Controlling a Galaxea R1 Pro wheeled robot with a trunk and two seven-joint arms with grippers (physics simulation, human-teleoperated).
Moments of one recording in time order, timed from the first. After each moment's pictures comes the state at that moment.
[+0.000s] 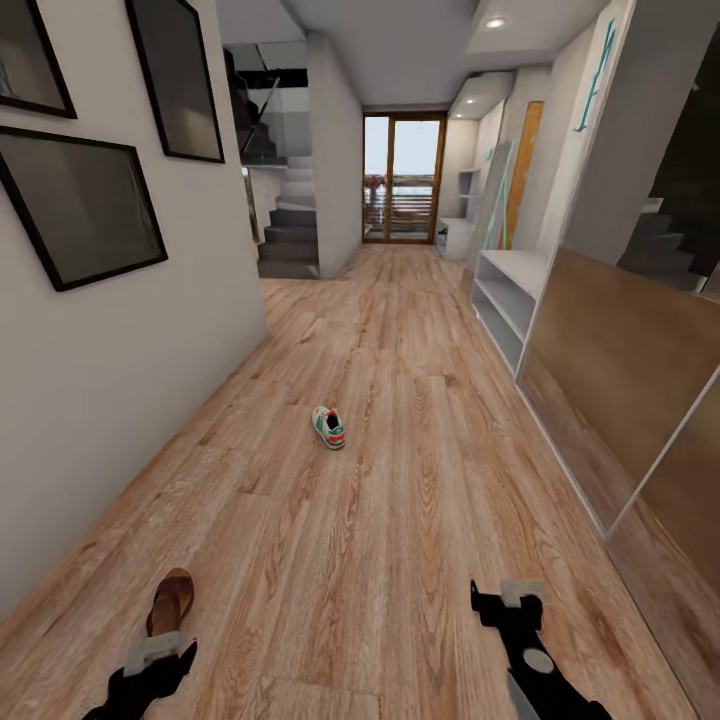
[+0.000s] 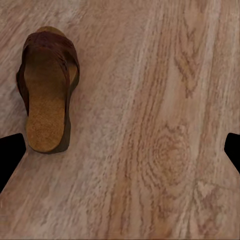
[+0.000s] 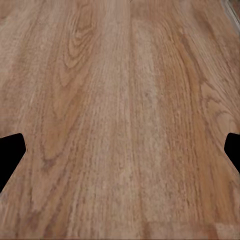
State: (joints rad) left arm -0.30 0.19 0.16 -0.47 0.16 -0.16 -0.18; right arm -0.42 -0.05 0.11 -0.51 -0.07 -0.23 -0.19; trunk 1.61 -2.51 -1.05
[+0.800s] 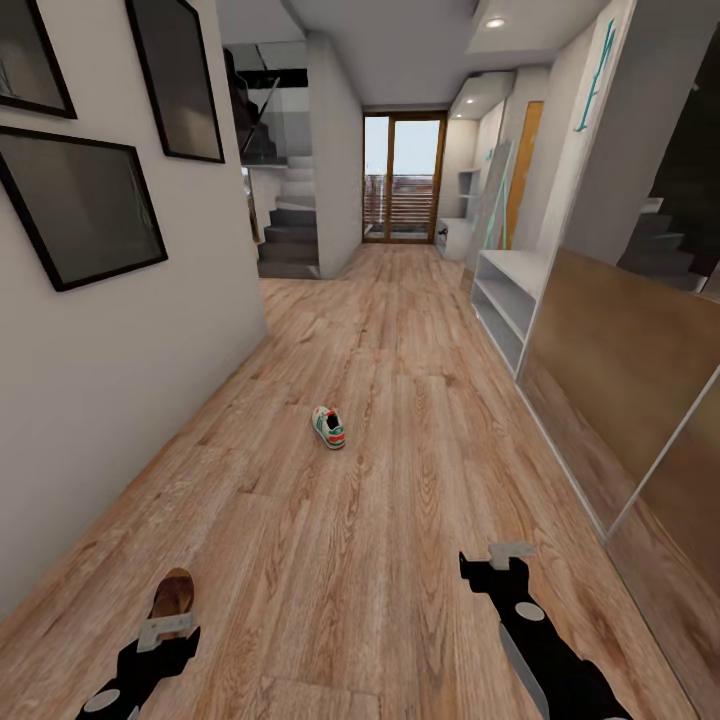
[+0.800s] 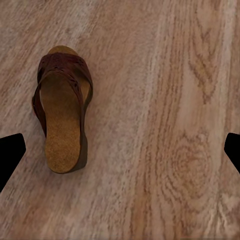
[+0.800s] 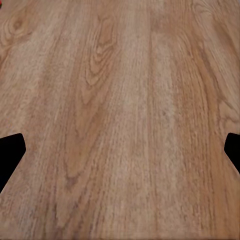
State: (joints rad) left arm -0.36 0.16 0.17 -0.47 0.02 -0.12 -0.07; right arm -0.42 -0.05 0.11 -0.76 -0.07 0.05 -0.14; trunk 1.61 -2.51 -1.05
